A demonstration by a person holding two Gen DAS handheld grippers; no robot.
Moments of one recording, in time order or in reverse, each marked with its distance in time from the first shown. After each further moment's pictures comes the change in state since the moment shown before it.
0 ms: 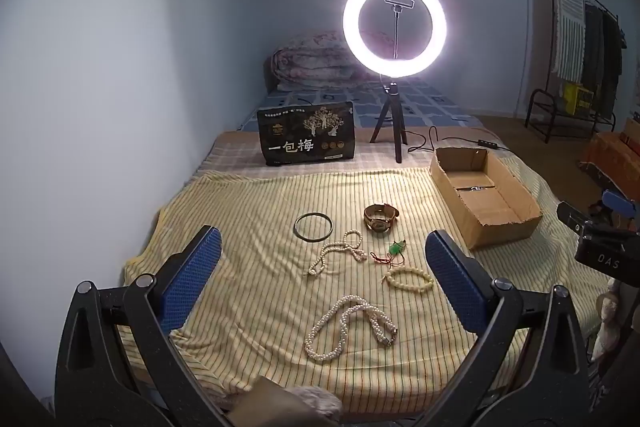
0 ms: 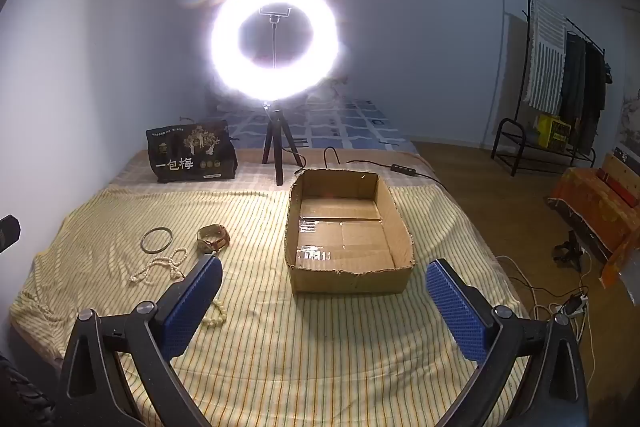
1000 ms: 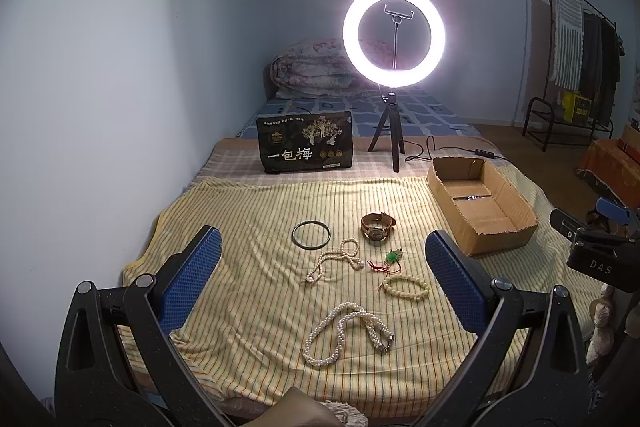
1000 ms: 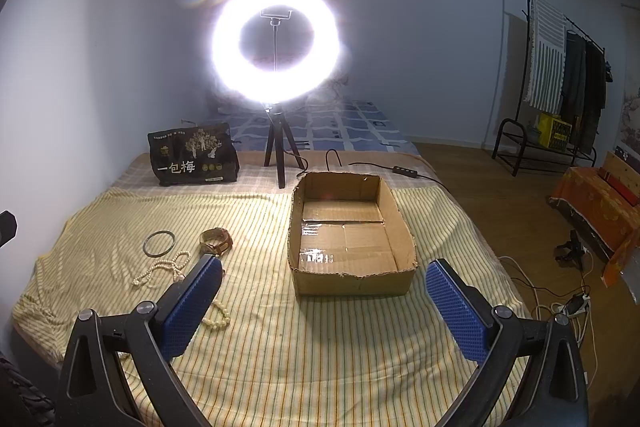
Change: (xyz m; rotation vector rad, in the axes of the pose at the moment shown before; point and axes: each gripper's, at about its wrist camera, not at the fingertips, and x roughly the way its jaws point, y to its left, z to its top) left arm -0.007 0.000 0.011 0.007 -0.027 0.008; right arm 0.000 0.000 0.002 0.002 -0.004 0.001
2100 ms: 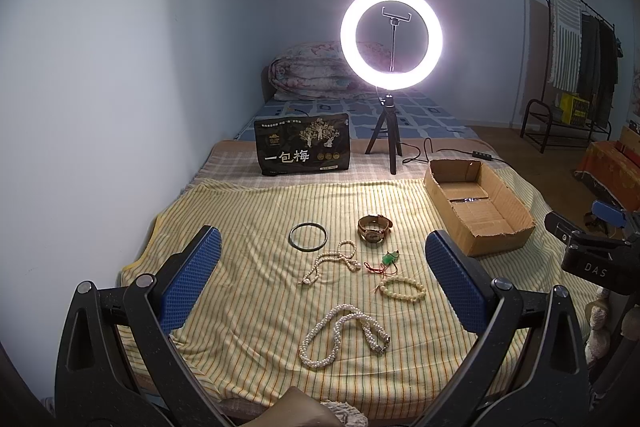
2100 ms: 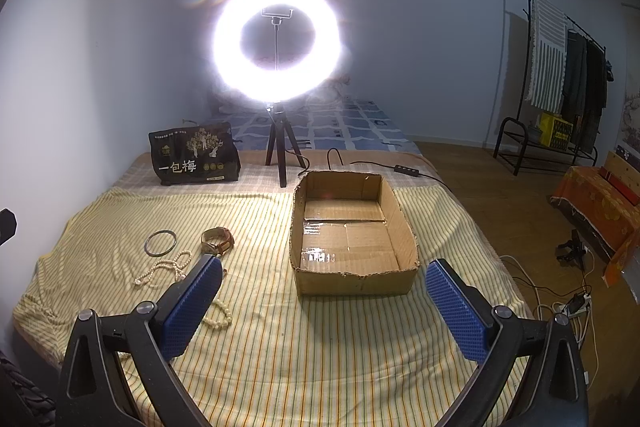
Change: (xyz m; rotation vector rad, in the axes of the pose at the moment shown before) left arm -0.004 -0.002 0.000 -0.004 -0.007 -0.002; right arm 0.001 0.003 0.002 0.002 0.002 0.004
